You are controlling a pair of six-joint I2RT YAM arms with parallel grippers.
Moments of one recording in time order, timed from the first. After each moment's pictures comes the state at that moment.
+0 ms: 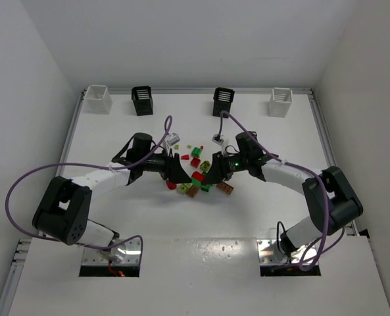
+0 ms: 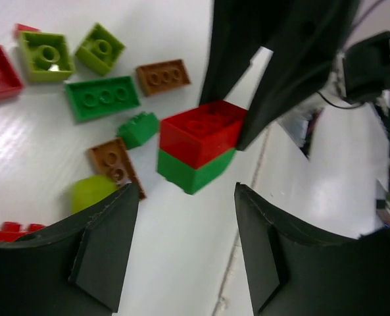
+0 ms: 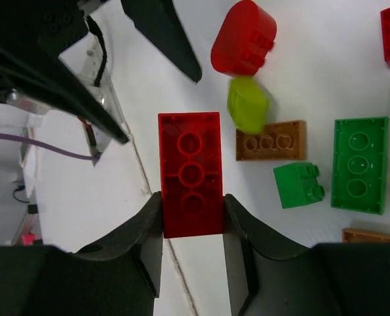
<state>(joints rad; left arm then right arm) -0.39 1.43 0.70 0.10 0.88 -0.22 0.47 1.53 0.73 0.06 -0.86 0.26</state>
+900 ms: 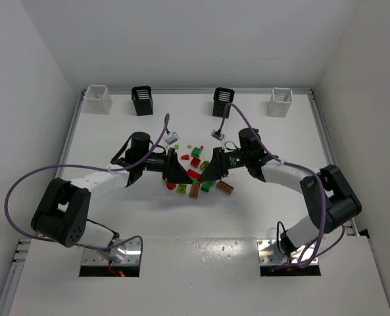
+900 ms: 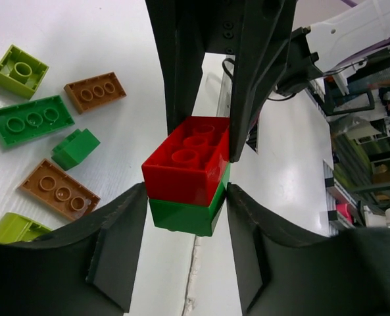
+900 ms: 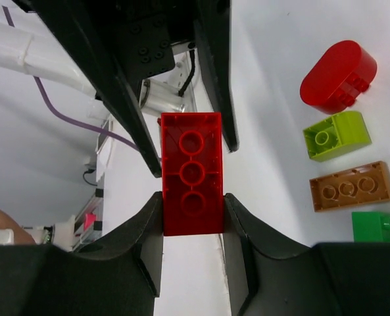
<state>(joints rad) -0.39 1.40 0.67 0.25 1.09 -0.35 0.46 1.55 0.71 0.36 -1.11 0.51</state>
